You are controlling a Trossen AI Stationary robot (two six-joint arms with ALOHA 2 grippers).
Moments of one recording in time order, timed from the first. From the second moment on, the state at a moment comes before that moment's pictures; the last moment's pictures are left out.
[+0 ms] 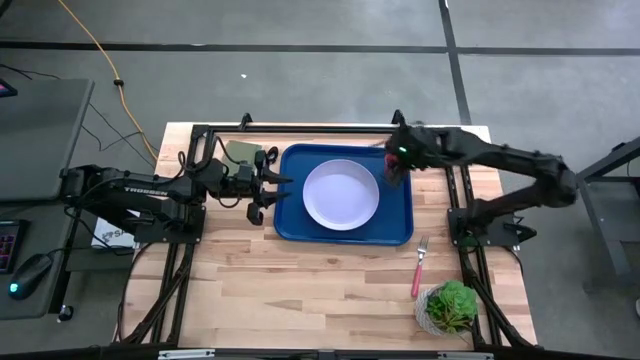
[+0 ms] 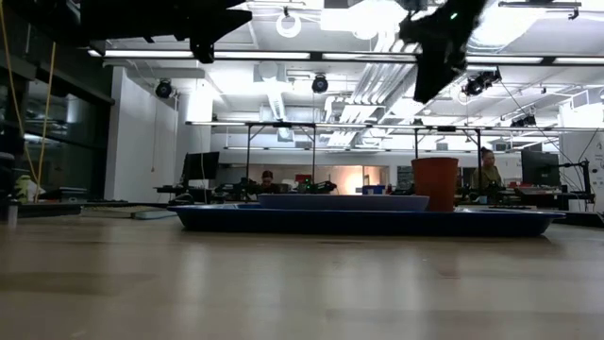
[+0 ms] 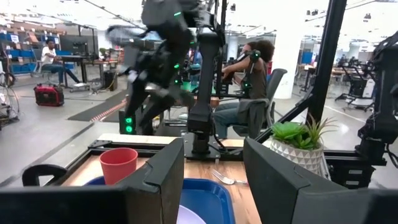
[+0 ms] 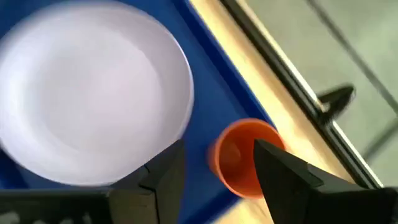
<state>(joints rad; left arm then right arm) 0.24 1.02 0.44 0.67 0.14 -0.05 -0.30 1.23 1.18 -0.97 0.31 0.18</state>
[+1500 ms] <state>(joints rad) 0.26 1.04 0.46 0.46 -0.18 -0.18 -0.05 0.83 0.32 0.55 0.28 0.09</state>
